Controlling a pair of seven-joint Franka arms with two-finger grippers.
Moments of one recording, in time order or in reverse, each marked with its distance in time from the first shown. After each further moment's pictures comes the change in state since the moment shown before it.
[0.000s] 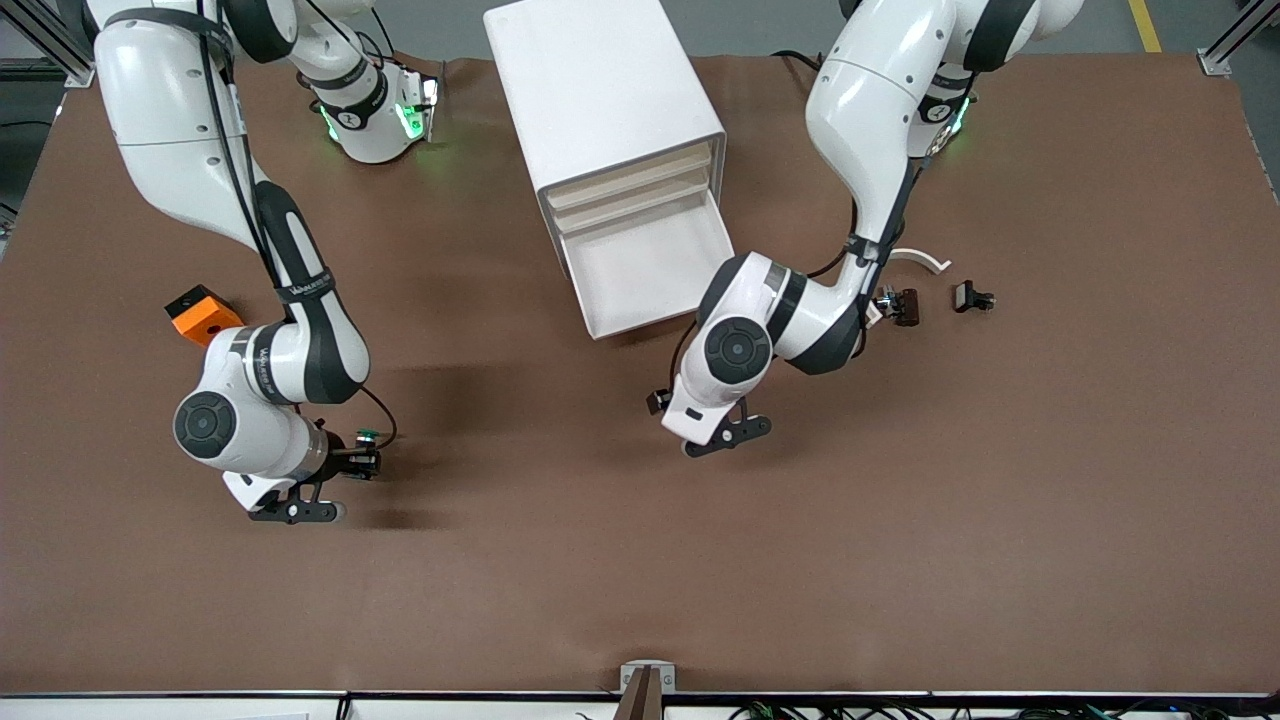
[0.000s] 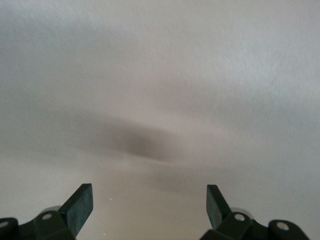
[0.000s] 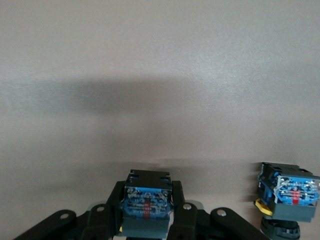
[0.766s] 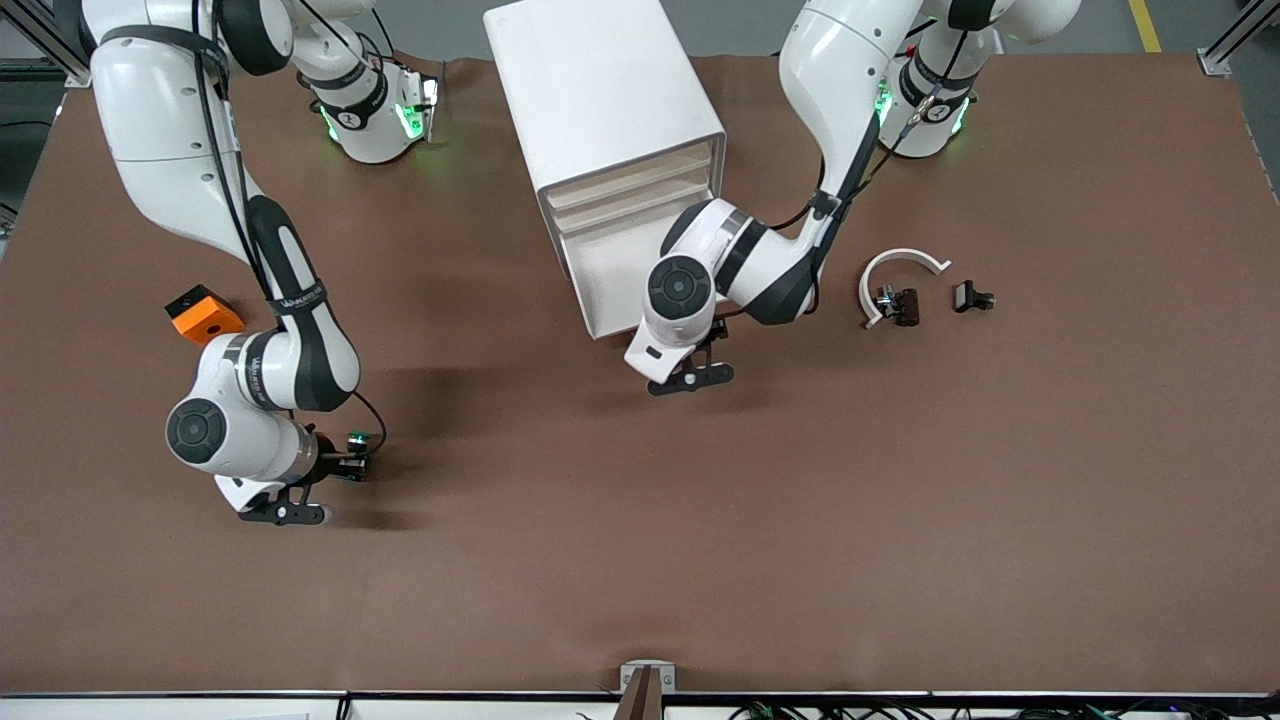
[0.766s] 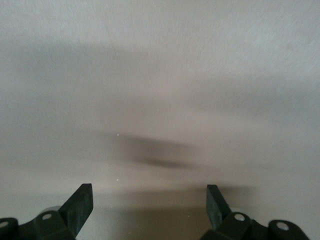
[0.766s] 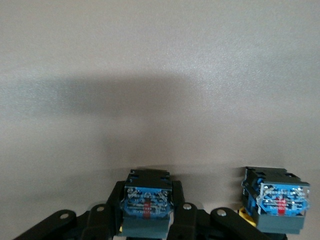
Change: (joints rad) left arm -0.124 -0.103 0.000 -0.182 0.076 -0.008 -0.009; right arm -0.028 0.030 0.000 0.000 0.000 0.023 0.000
